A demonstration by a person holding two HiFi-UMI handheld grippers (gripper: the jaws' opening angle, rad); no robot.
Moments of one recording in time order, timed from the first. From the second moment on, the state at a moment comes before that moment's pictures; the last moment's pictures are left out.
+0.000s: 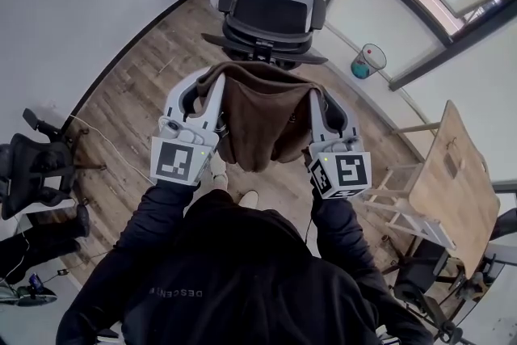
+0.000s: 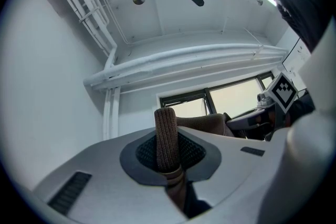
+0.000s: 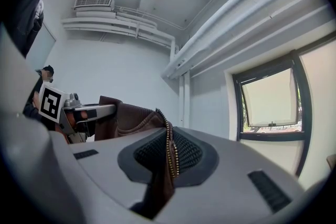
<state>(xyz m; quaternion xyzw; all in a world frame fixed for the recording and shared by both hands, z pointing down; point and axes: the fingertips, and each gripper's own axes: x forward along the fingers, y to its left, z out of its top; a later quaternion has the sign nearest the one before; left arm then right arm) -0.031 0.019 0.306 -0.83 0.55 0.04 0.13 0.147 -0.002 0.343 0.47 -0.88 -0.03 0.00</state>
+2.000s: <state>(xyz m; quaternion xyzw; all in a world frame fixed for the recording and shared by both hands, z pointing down) -0.055 -0.301 0.262 -0.84 0.51 0.06 0.16 0.125 -0.301 0.303 0.52 -0.85 -0.05 0.00</state>
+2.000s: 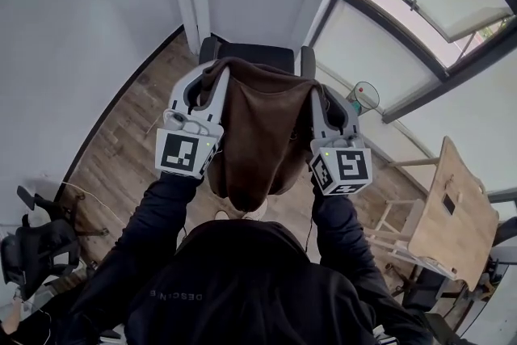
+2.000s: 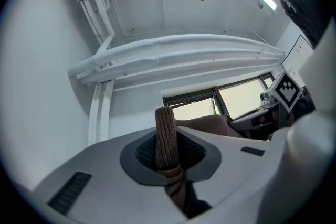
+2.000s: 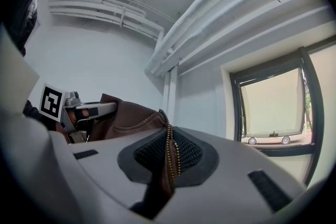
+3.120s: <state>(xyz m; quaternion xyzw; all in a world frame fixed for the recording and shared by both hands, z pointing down) -0.064 -0.424 0.343 -0.88 0.47 0.01 0.09 0.118 -0.409 0.380 0.55 -0.83 0.02 0.05</state>
